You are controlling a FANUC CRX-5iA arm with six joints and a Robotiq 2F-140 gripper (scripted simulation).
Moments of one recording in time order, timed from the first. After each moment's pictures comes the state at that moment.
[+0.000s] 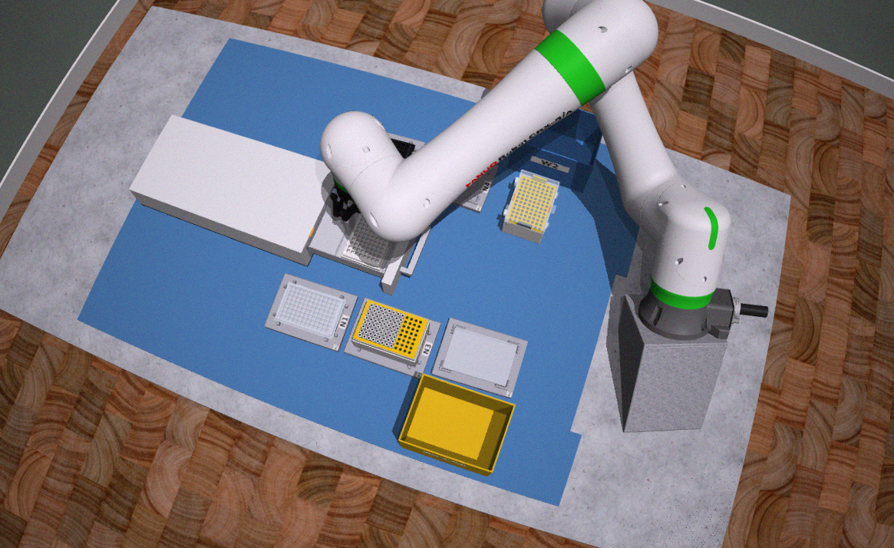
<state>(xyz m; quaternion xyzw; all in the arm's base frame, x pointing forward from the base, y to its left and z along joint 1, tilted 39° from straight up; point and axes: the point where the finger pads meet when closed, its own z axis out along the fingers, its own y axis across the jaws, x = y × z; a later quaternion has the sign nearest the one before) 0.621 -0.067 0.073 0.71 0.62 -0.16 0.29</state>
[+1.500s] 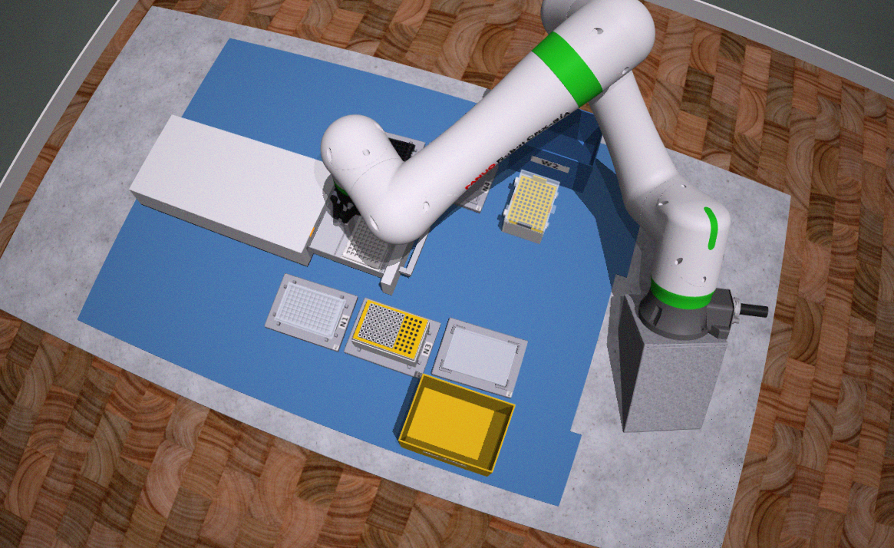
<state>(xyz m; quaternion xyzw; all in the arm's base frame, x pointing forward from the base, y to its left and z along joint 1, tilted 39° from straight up) 0.623 -0.074 0.065 0.71 0.62 -0.16 0.29</state>
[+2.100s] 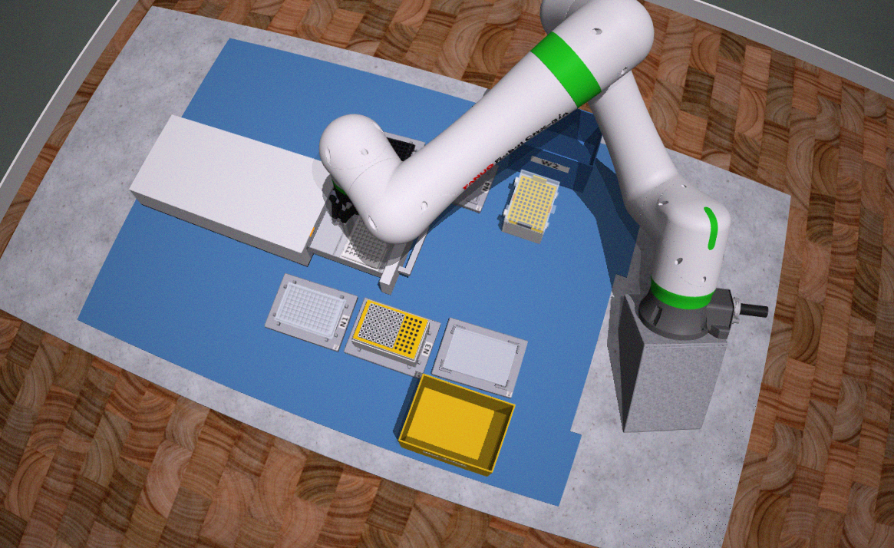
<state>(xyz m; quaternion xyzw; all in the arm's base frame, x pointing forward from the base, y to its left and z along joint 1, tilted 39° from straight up) 0.626 -0.074 0.065 0.71 0.62 -0.16 0.29</state>
